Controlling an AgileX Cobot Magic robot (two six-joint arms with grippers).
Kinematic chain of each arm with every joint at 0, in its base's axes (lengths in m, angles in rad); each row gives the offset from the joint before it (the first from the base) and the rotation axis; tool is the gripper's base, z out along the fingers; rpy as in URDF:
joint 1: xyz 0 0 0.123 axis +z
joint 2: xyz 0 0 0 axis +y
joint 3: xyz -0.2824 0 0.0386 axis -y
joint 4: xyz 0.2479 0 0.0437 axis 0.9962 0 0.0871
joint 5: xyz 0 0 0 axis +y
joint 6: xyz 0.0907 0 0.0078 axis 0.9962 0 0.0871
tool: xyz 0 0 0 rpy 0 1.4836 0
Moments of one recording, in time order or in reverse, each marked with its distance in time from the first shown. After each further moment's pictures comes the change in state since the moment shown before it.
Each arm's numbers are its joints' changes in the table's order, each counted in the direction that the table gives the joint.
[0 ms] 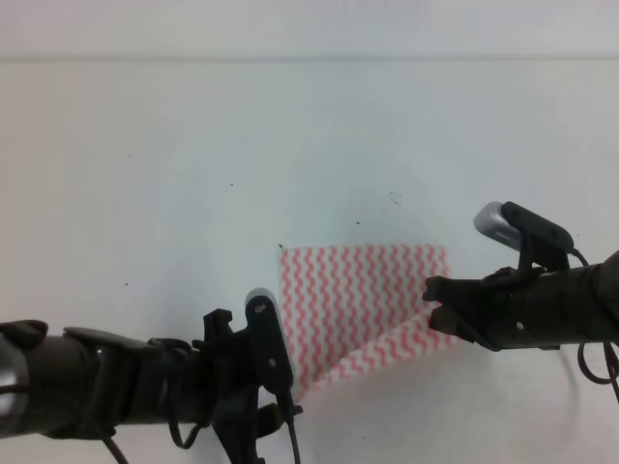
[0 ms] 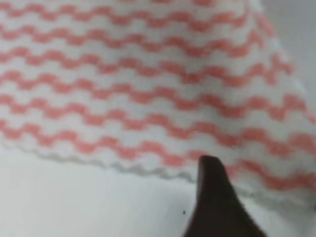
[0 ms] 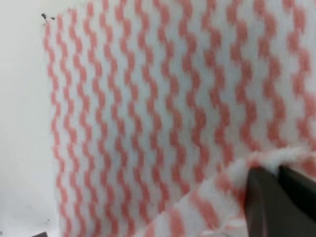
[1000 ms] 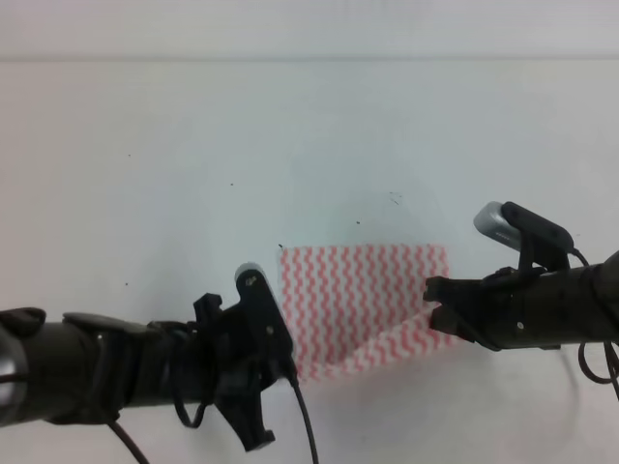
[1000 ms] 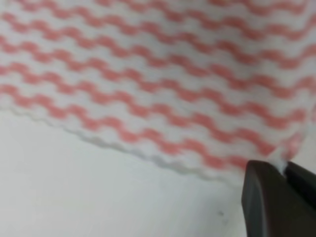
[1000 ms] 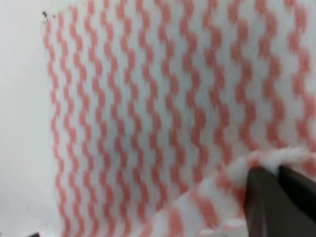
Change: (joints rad) left arm 0.000 -0.047 0.049 -0.015 0.026 -0.131; right arm 0.000 0.002 0.005 -0.001 0.005 -0.003
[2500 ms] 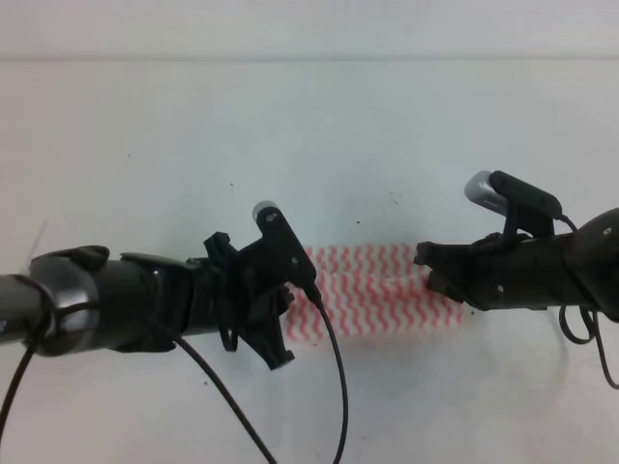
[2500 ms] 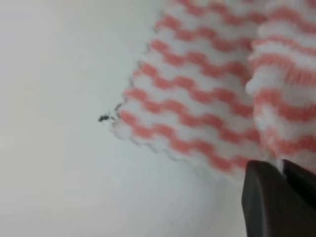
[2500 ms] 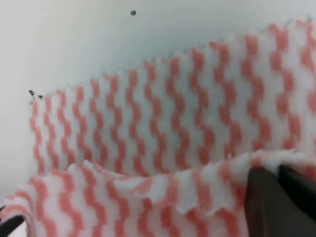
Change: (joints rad) left arm 0.000 0.150 0.250 0.000 -0.196 -0.048; right arm -0.010 0.110 0.121 -0.004 -0.096 -0.022
